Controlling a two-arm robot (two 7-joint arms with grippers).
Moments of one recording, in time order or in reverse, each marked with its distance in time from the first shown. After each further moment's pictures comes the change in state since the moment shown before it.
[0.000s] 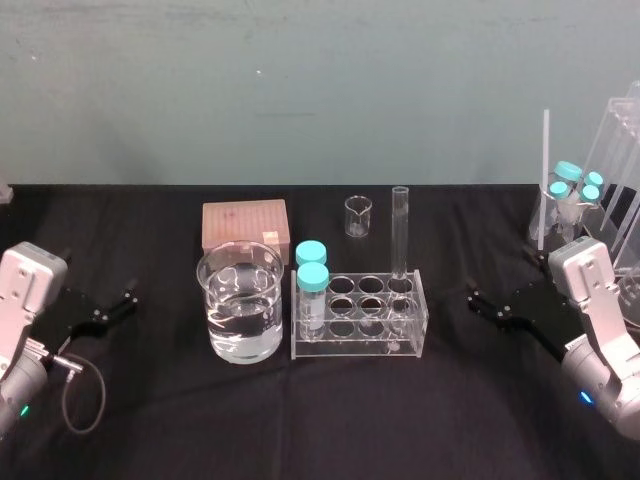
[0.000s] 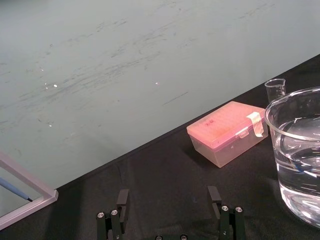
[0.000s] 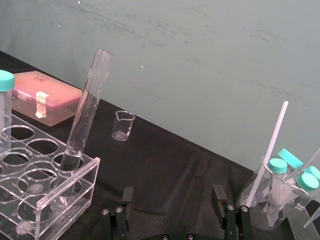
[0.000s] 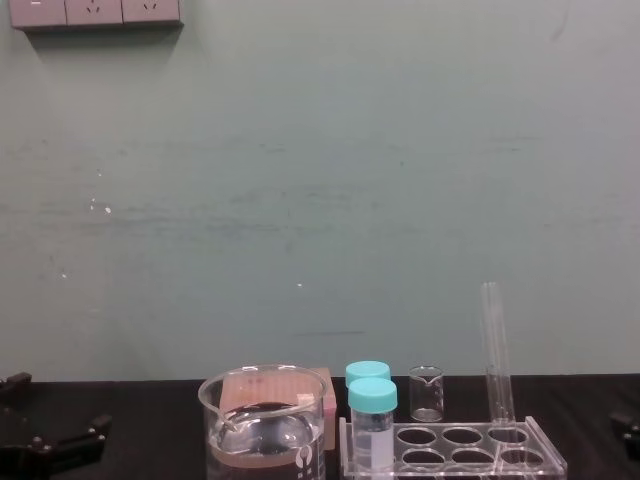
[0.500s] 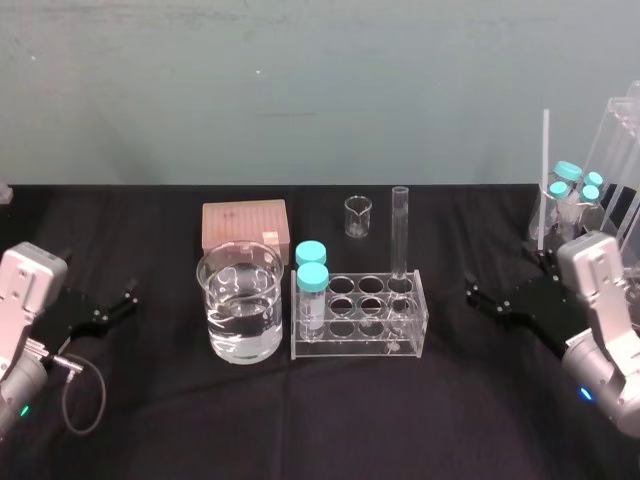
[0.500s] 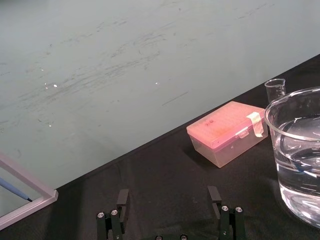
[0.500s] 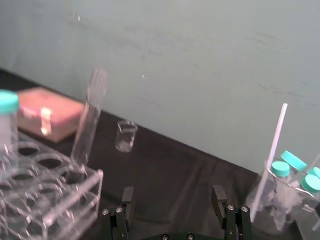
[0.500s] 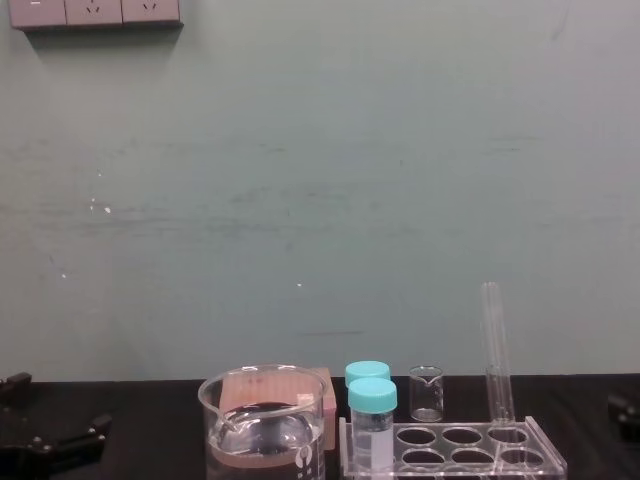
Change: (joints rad) left arm 0.000 0.000 0.000 0.000 0.000 0.000 0.000; right arm -0.009 -0.012 0.023 -0.007 0.030 -0.012 0.022
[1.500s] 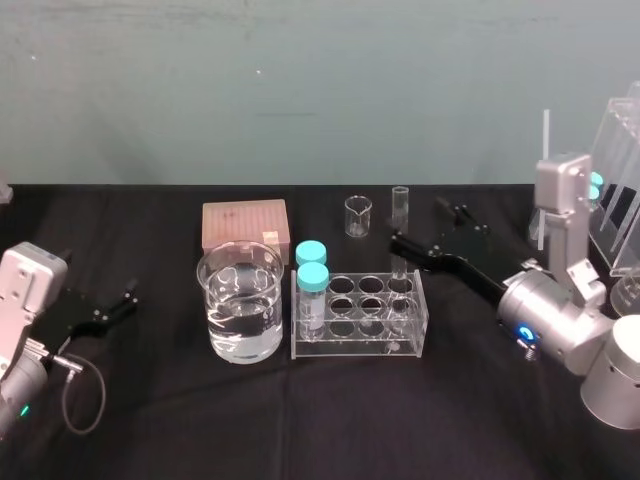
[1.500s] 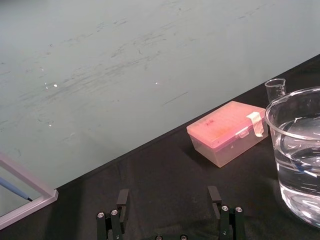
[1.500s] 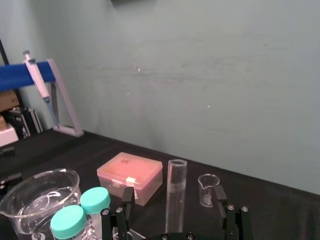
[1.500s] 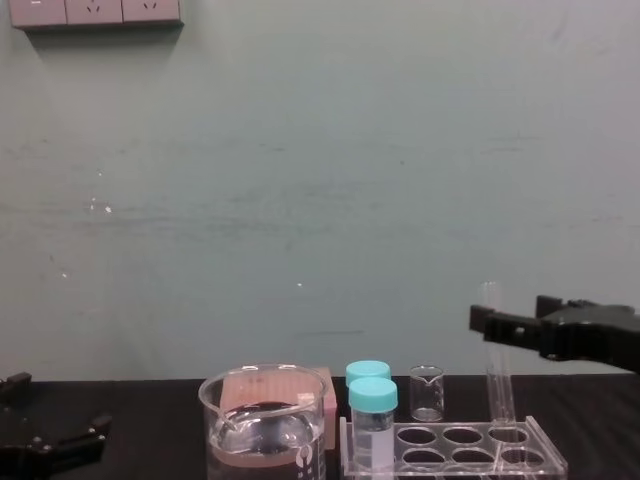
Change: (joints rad) left arm 0.000 0.000 0.000 0.000 0.000 0.000 0.000; right arm 0.126 -0.154 0.049 0.006 0.241 0.135 0.300
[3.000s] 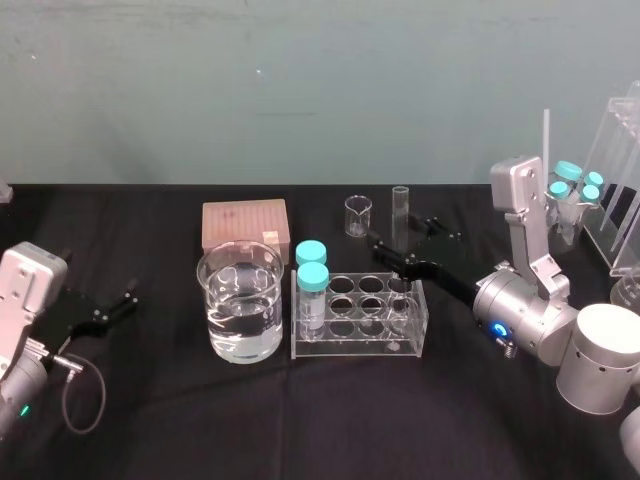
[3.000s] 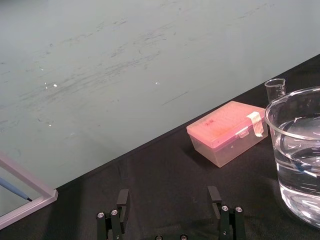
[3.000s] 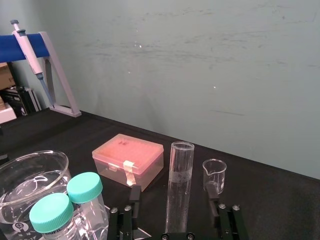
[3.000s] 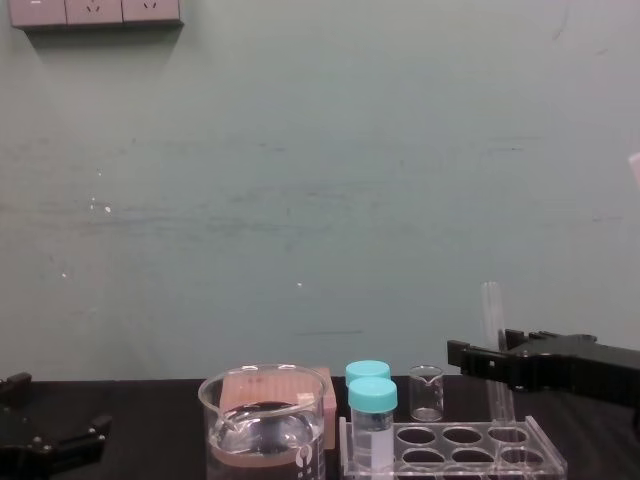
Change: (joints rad) left arm 0.000 0.000 0.000 0.000 0.000 0.000 0.000; right arm 0.080 -0.077 -0.014 0.143 -0.084 0.041 0.048
